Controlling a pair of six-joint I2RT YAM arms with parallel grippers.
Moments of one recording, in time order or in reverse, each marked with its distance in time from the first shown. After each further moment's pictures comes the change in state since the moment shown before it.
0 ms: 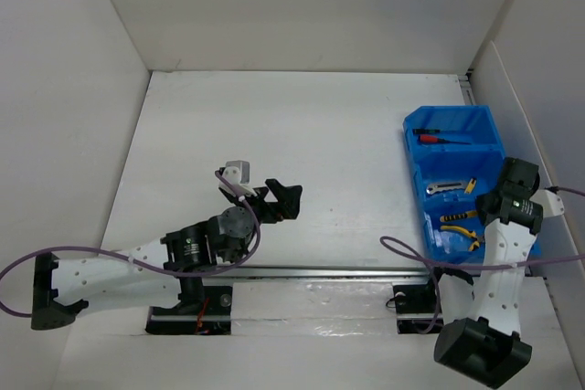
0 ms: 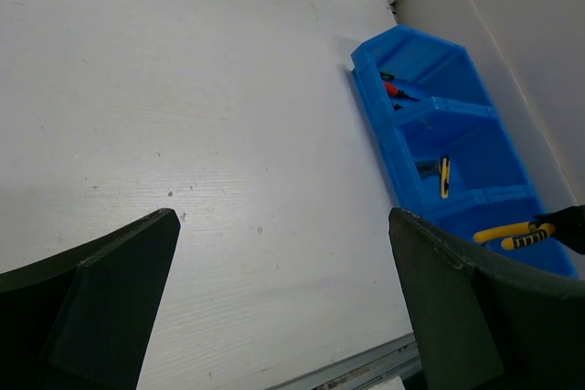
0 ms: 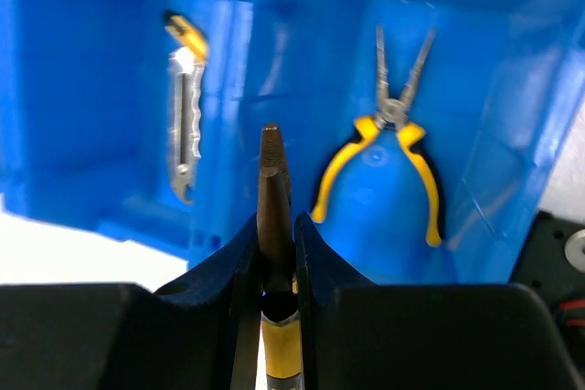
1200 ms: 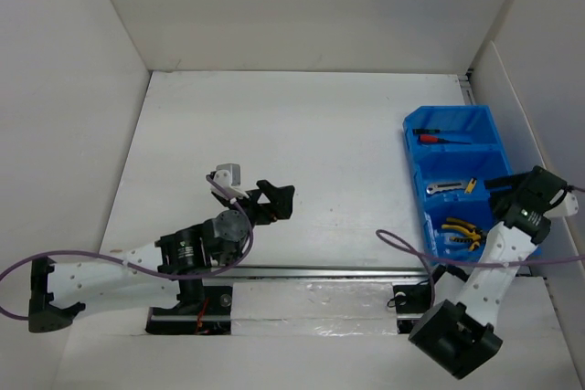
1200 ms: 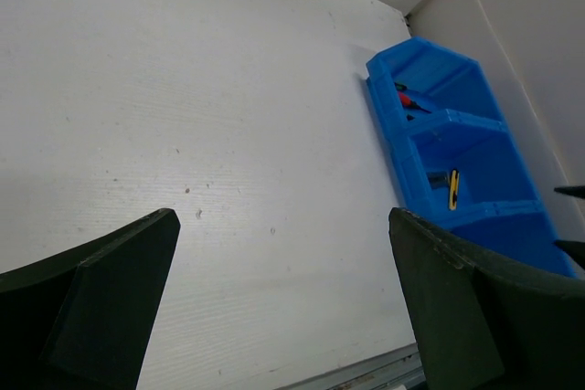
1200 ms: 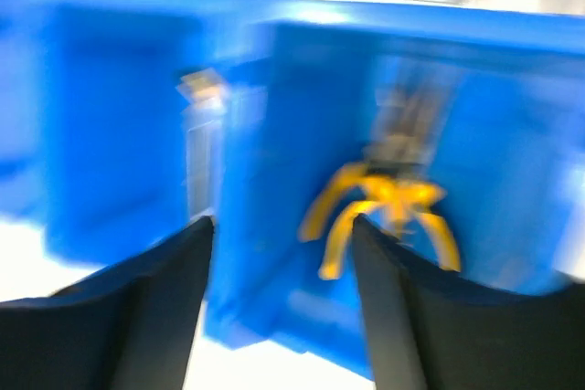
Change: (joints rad) left arm 0.000 -0.069 -0.033 -0.043 -0.042 -0.053; right arm -0.262 0.018 -0.064 0.188 -0.240 -0.158
